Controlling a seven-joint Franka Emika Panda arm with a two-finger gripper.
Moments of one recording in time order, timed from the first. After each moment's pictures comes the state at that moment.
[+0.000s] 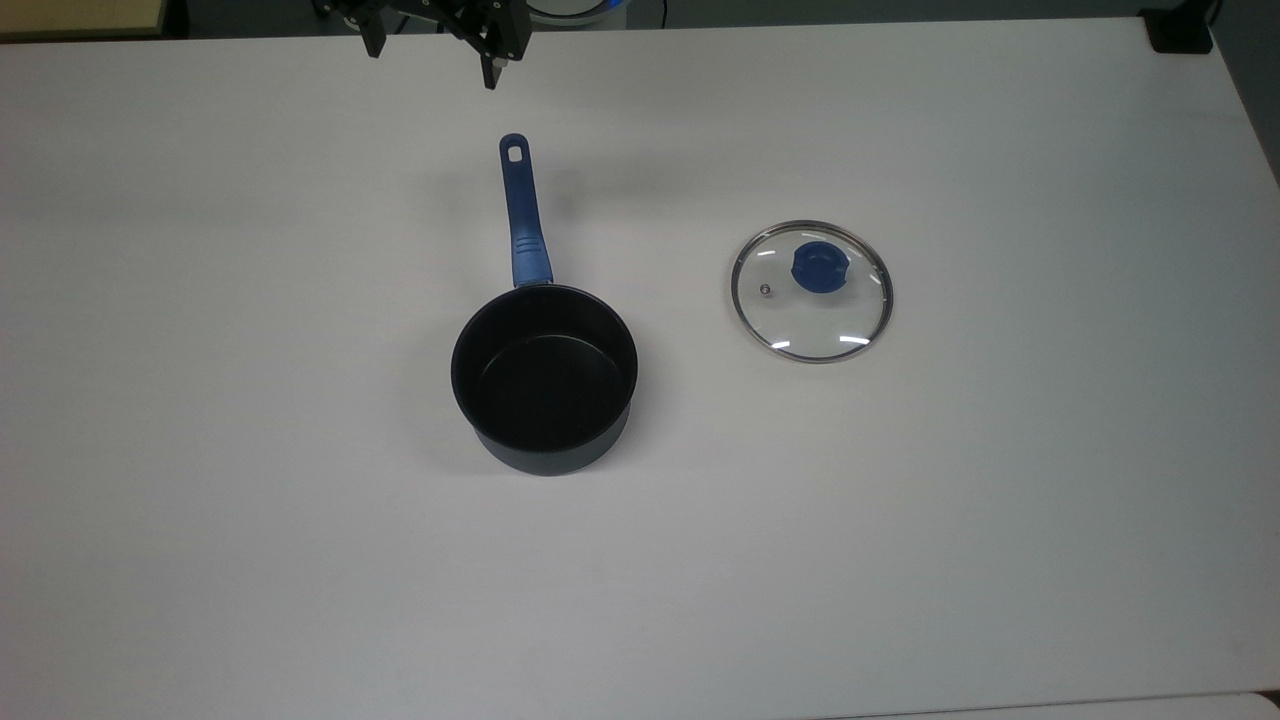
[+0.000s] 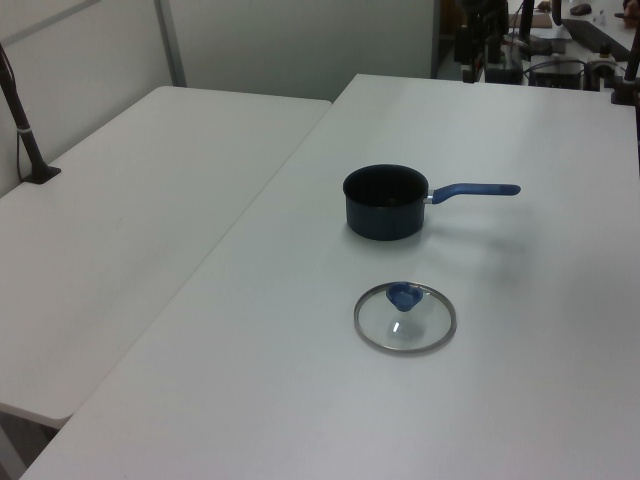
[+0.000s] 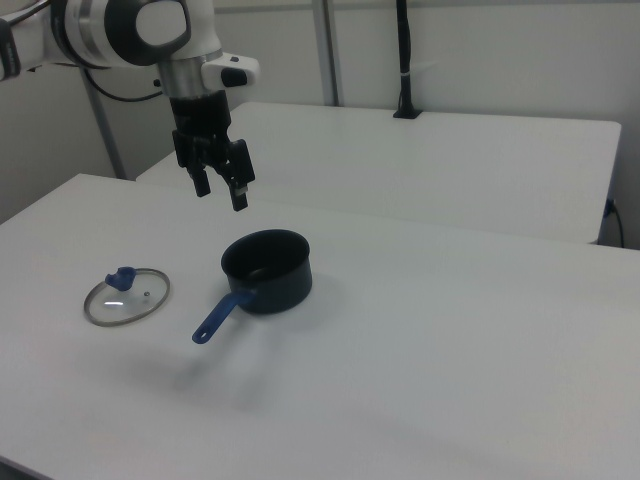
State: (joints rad) arm -0.08 0.07 0.04 -1.55 -0.06 1.56 0.19
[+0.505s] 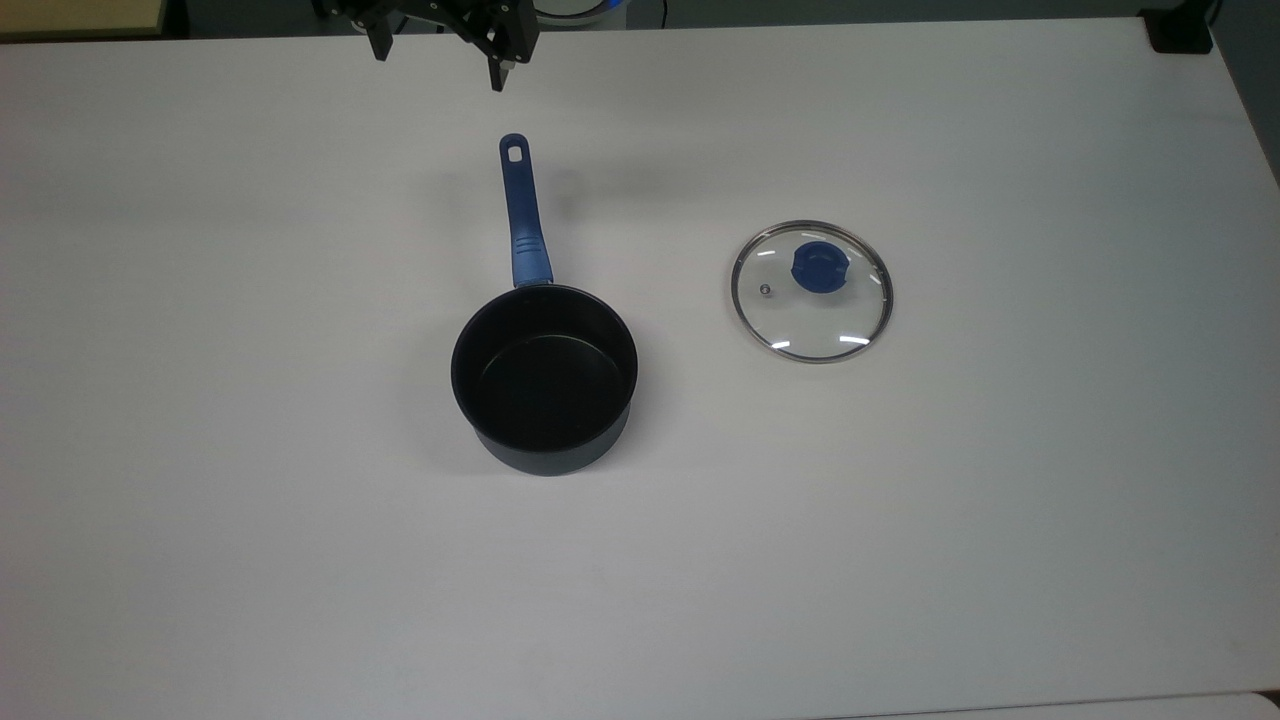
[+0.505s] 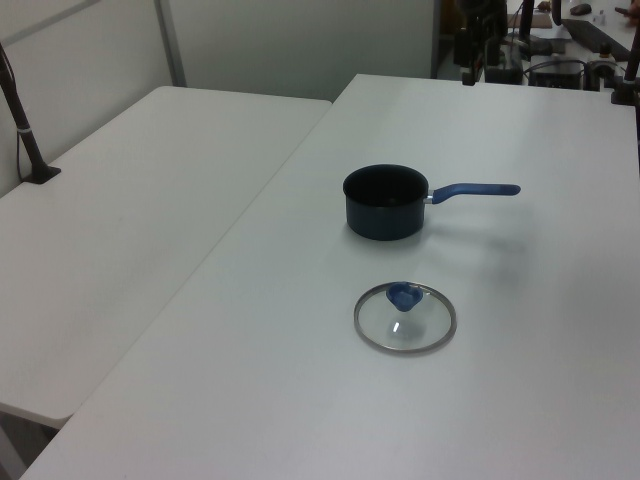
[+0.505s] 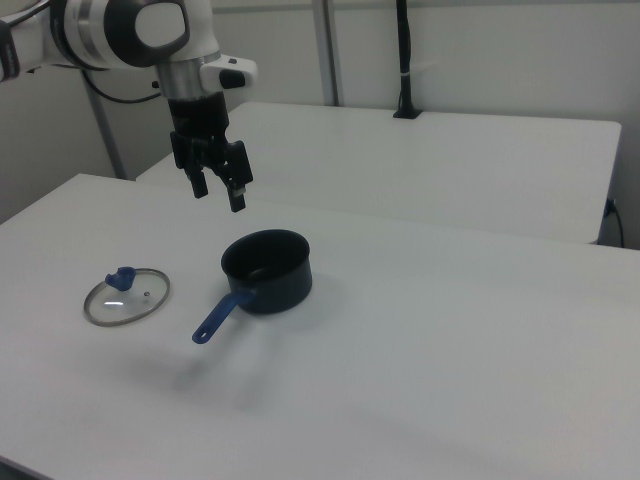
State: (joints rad) arm -0.08 0.07 0.04 -1.55 -0.06 1.56 0.19
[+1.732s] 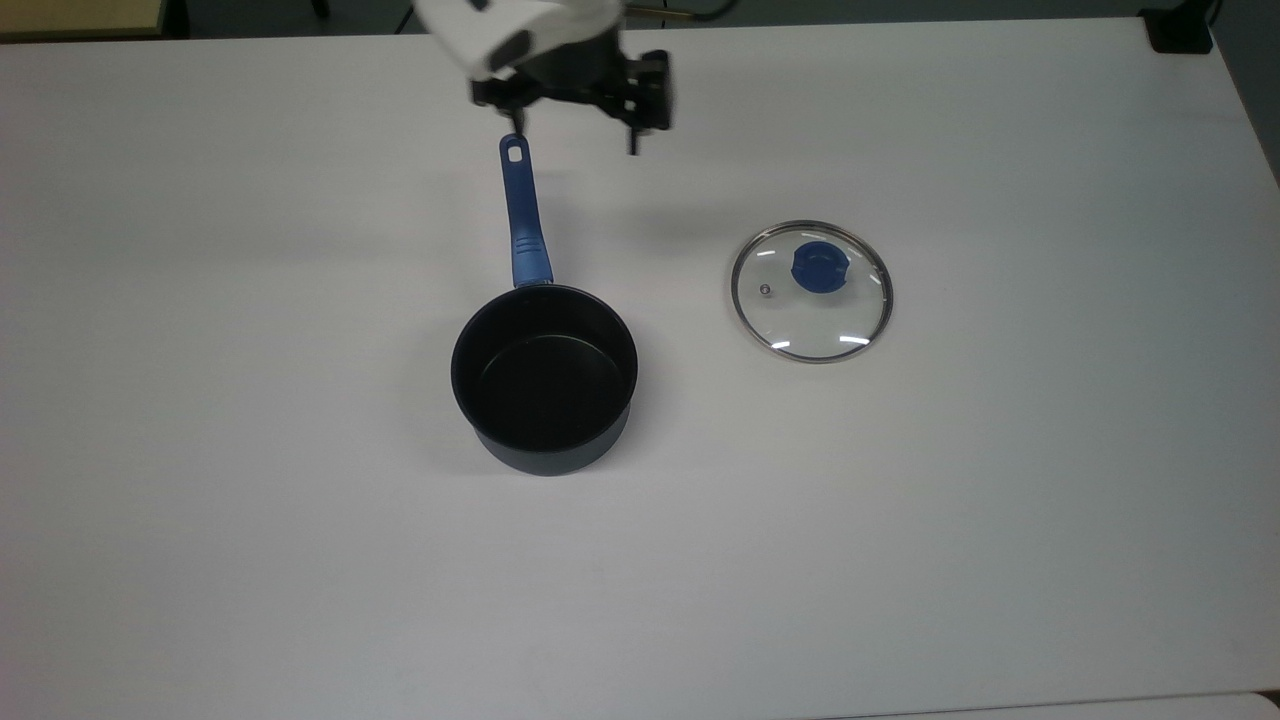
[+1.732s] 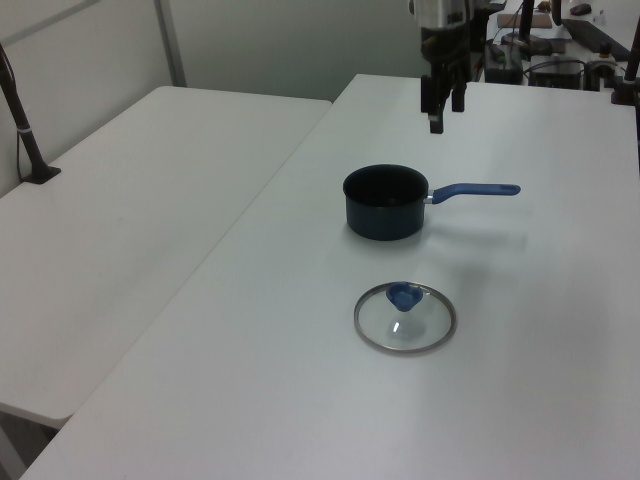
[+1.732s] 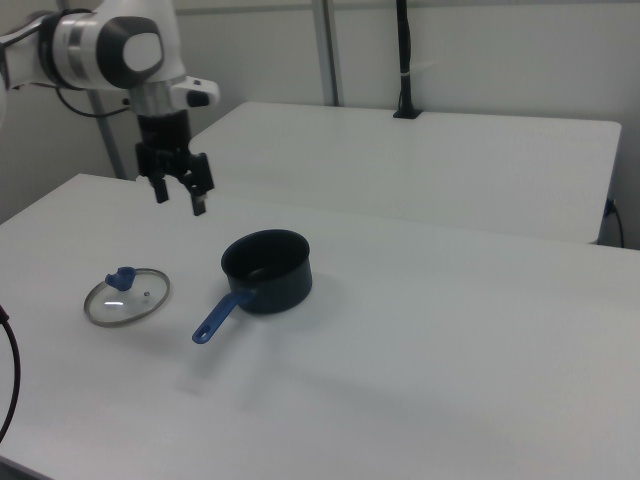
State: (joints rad) arm 0.10 0.18 0.03 -1.52 0.00 1.62 0.25
